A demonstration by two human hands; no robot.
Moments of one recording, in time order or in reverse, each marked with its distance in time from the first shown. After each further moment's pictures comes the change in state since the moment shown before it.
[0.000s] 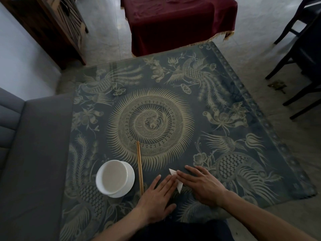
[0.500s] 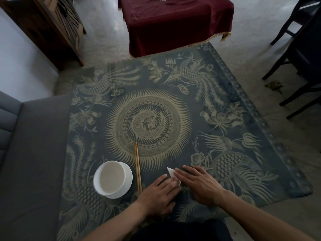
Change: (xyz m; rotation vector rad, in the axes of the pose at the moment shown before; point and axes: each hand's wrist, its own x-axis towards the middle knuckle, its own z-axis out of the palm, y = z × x) left_hand 0.015 -0.005 -0.007 0.013 0.229 0.299; right_hand 0.001 -0.001 -0.003 0.098 0.000 0.033
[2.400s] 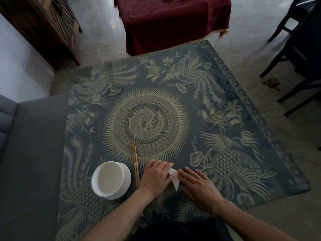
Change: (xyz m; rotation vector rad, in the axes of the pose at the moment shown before) left_hand 0.038 -0.025 -0.020 -0.042 0.009 -0.486; right_hand -0.009 -0.017 0.029 0.049 0.232 0.152
